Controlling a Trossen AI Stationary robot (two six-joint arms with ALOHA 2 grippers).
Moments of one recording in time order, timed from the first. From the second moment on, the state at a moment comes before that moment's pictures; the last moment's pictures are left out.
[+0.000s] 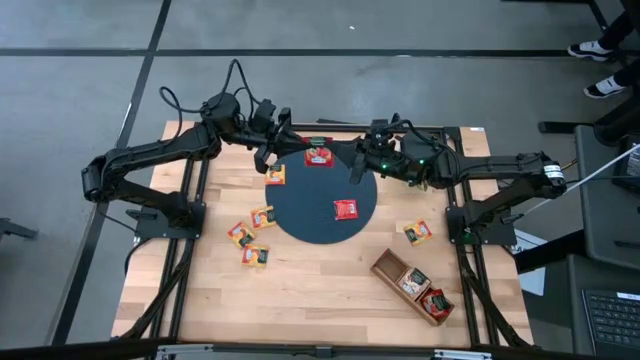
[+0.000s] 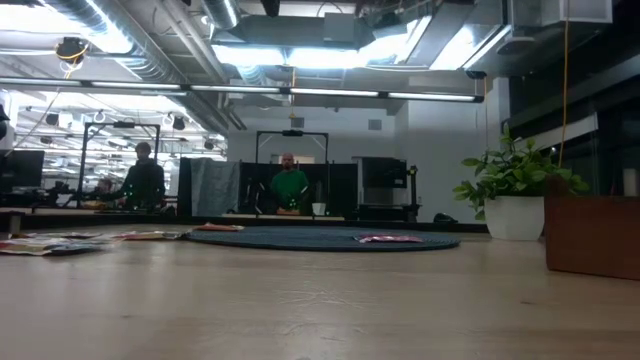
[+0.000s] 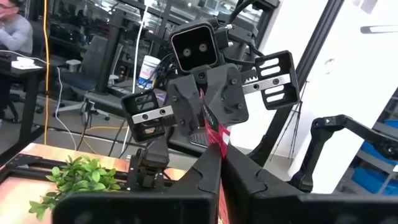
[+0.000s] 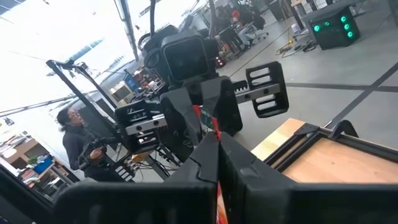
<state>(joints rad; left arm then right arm) 0.43 1.23 1.09 0.30 0.62 -0.42 0.00 1.38 1.29 0.16 0.30 0.62</state>
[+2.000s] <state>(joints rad) 0.42 1.23 1.09 0.00 0.86 -0.41 0.00 1.40 1.29 -0.02 0.01 0.65</state>
